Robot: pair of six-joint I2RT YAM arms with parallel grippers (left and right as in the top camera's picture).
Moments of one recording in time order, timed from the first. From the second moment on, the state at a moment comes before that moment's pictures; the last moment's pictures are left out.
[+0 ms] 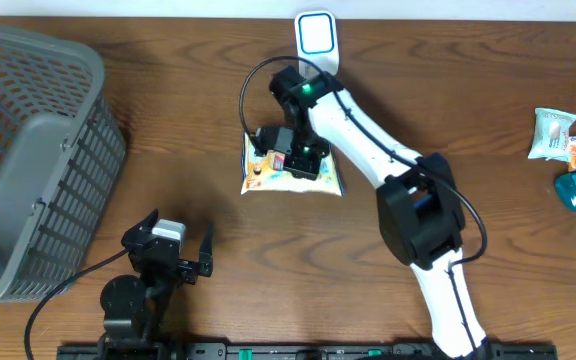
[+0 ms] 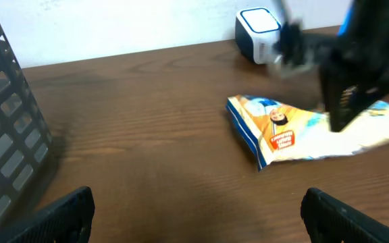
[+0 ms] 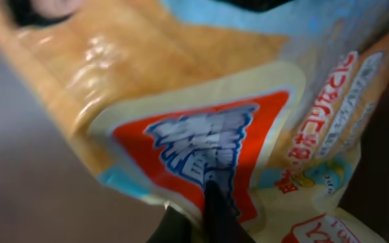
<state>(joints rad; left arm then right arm) -0.02 0.01 0.11 -0.37 0.21 0.10 0.58 2.33 2.00 -1.29 -0.25 -0.72</state>
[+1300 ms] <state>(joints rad) -0.02 0.01 0.11 -0.37 0.21 0.10 0.69 2.05 1.81 -1.59 -0.14 -0.29</state>
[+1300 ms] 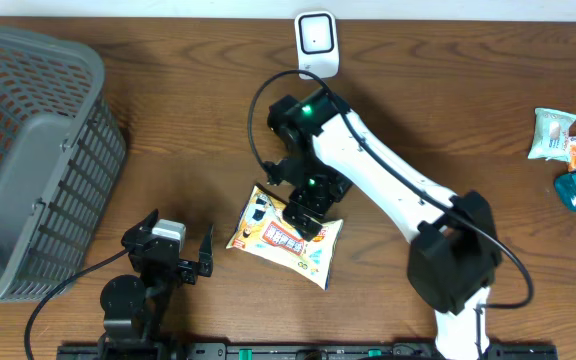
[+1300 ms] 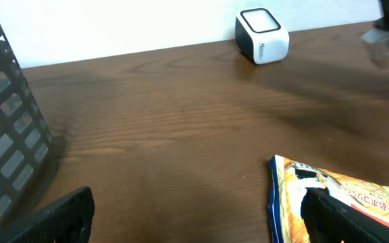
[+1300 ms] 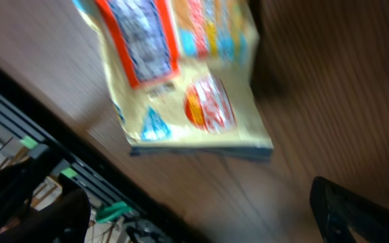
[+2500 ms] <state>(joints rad) -0.02 0.01 0.11 -0.37 0.21 0.10 0.94 1.69 0.87 -0.35 -0.09 -0.19</state>
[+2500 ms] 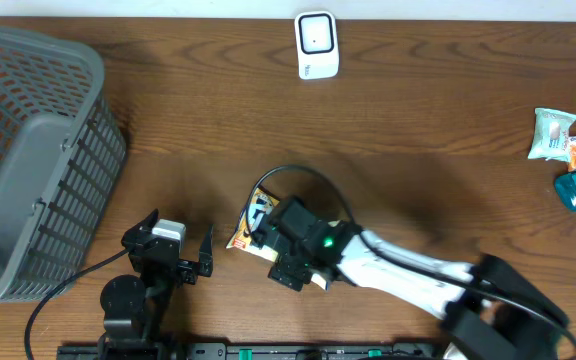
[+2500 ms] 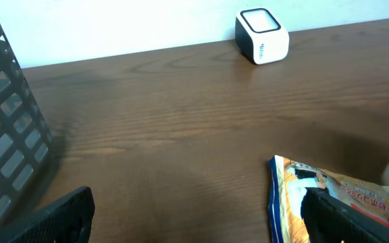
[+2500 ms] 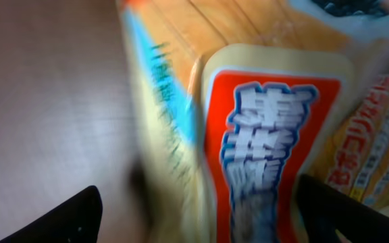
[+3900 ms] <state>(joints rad) -0.02 0.01 0.11 -0.37 0.21 0.10 0.40 1.85 1.23 -0.88 -1.47 -0.51</state>
